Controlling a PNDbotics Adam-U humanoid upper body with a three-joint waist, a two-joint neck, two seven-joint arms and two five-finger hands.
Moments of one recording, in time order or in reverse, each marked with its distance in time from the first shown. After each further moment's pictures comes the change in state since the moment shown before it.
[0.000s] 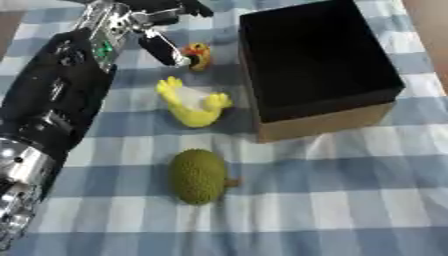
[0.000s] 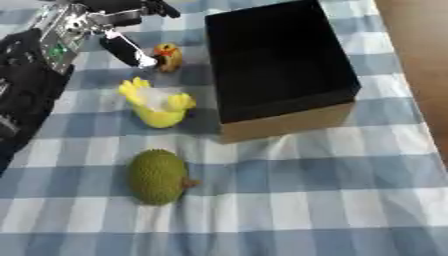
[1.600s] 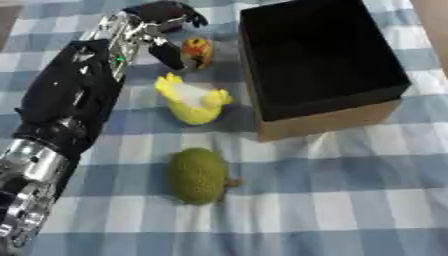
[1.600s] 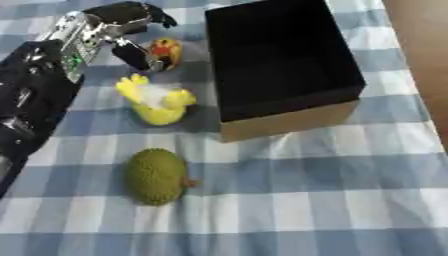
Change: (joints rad) left arm 0.009 -0.001 0.029 0.044 -0.168 0.128 0.085; right arm -0.025 0.019 0.008 0.000 0.000 0.008 0.029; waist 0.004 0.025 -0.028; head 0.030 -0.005
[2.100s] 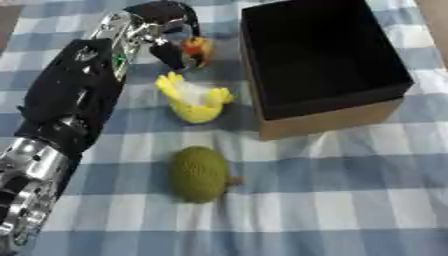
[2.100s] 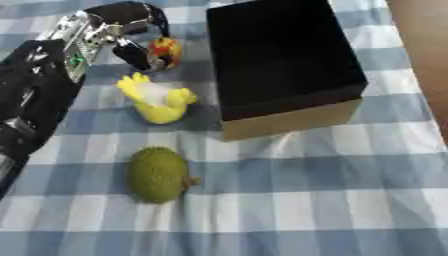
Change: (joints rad) left arm -0.002 0.000 -0.004 0.001 -0.042 -0.014 0.009; right arm 0.003 0.004 0.004 0.000 0.001 0.001 0.006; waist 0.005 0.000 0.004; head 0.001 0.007
